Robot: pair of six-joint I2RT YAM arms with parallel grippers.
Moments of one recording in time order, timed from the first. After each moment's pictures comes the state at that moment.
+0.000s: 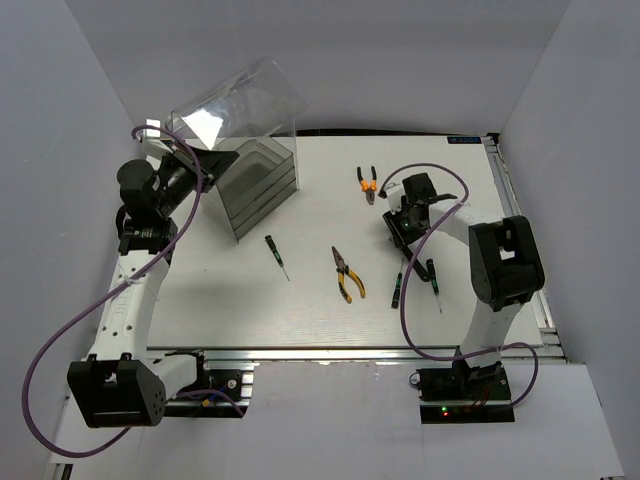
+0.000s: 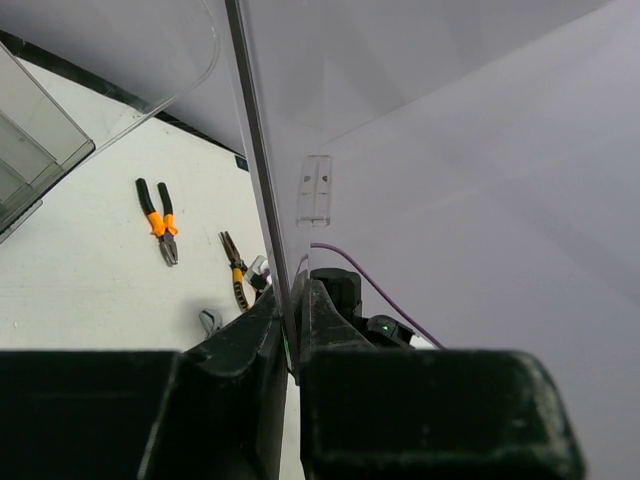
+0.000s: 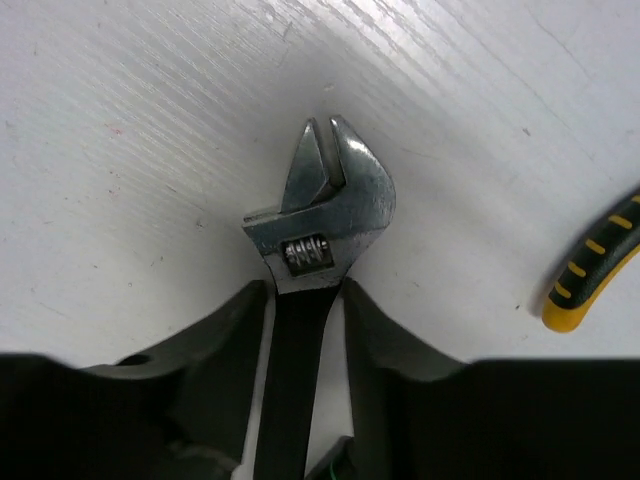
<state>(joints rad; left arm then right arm) 0.03 1.12 1.04 0.16 0.56 -1.03 0.29 1.84 1.15 -0.42 -0.14 -0.35</state>
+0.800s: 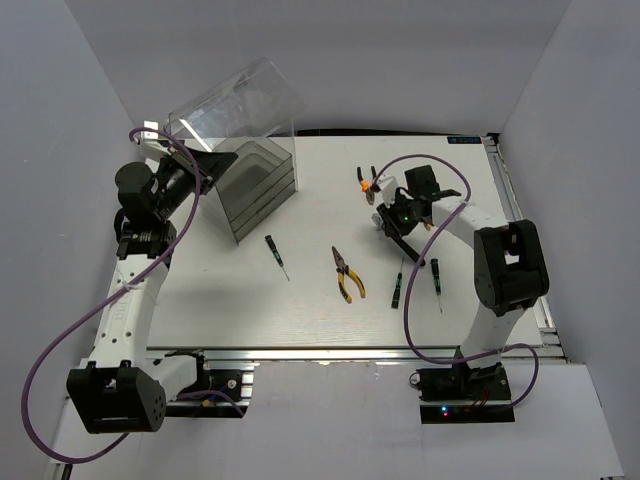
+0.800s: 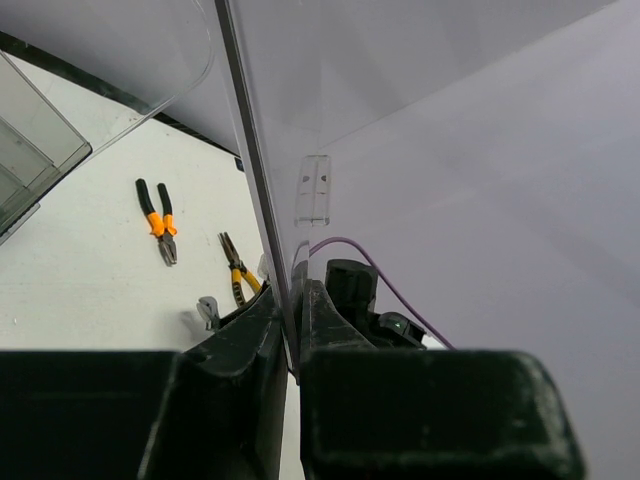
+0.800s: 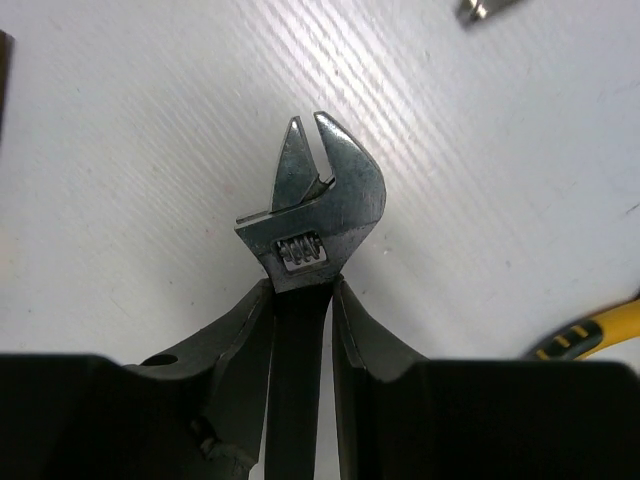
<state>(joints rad) 0.03 1.09 1.03 0.14 0.55 -1.03 0.29 1.81 1.18 -0.39 -0.34 -0.51</state>
